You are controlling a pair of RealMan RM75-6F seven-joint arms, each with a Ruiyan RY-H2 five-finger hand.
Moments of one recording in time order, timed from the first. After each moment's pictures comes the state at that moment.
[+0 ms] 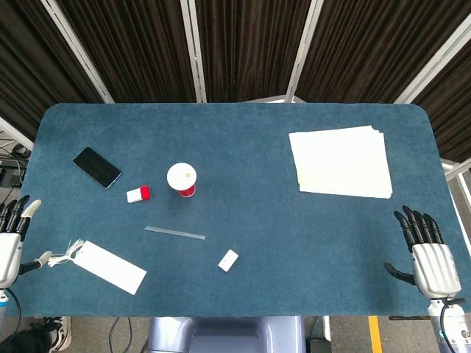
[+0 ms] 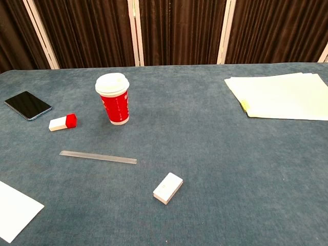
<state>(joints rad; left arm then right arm) -0.08 -1.14 -0.06 -1.66 1.47 1.52 0.15 0.08 -1.16 0.05 -1.58 -1.56 1.51 -0.02</state>
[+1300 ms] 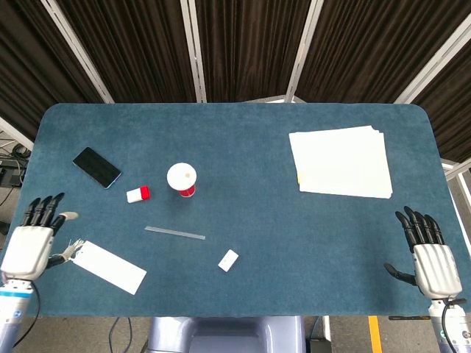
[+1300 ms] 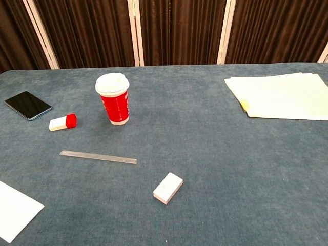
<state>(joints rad) -0.16 -1.16 -0.06 -1.74 1.49 1.39 0.26 0.08 -1.16 0.05 -1.59 -1.55 1.50 0.00</state>
